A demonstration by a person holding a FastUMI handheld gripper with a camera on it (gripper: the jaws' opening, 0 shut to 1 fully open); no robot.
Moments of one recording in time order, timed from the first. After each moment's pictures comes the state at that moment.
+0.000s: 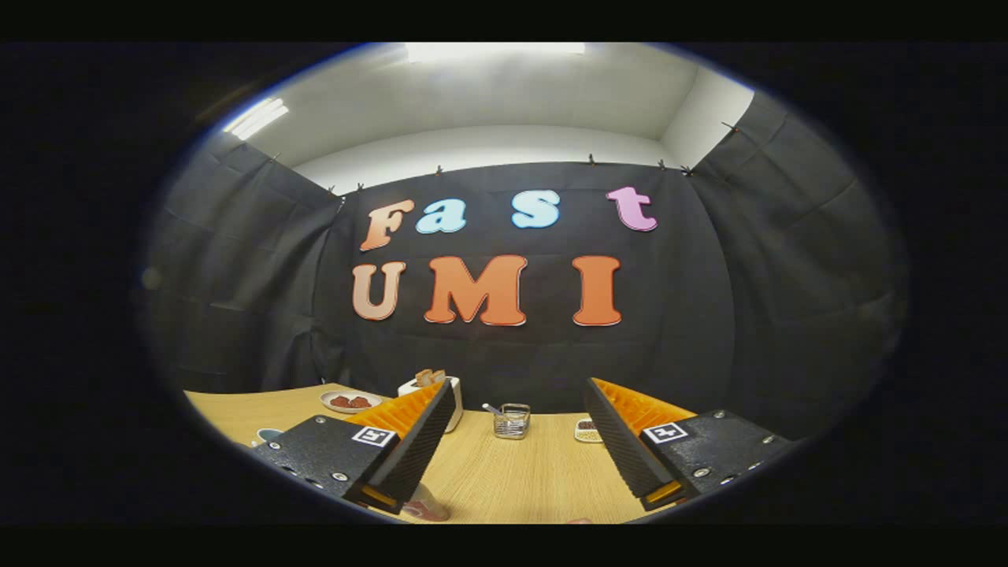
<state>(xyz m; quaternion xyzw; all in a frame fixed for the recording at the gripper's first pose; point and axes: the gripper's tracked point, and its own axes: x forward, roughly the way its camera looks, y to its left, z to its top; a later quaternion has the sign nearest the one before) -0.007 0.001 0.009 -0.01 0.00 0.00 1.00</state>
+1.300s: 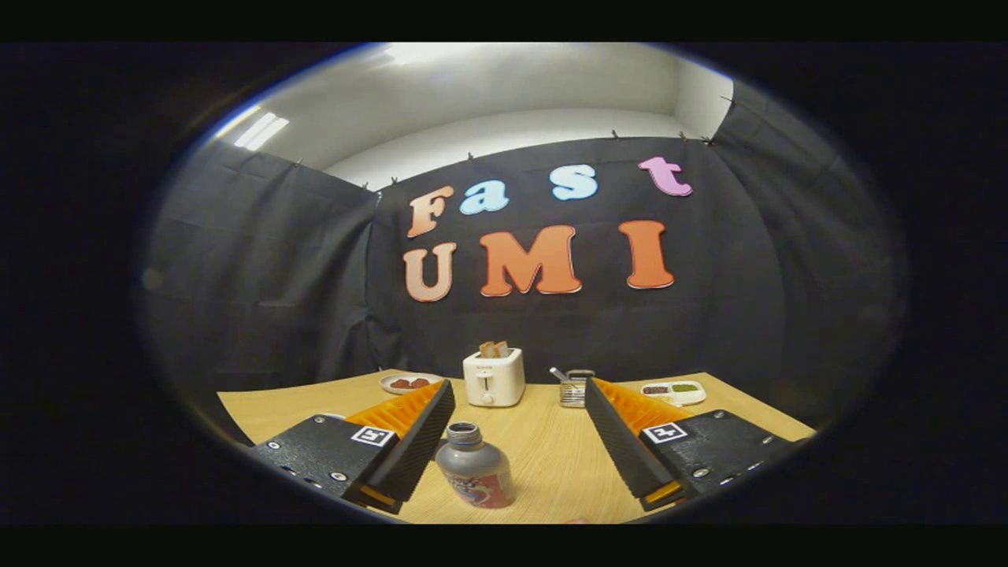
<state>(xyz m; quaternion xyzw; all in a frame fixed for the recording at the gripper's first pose) -0.045 0.076 -0.073 0.03 0.04 0.11 0.99</state>
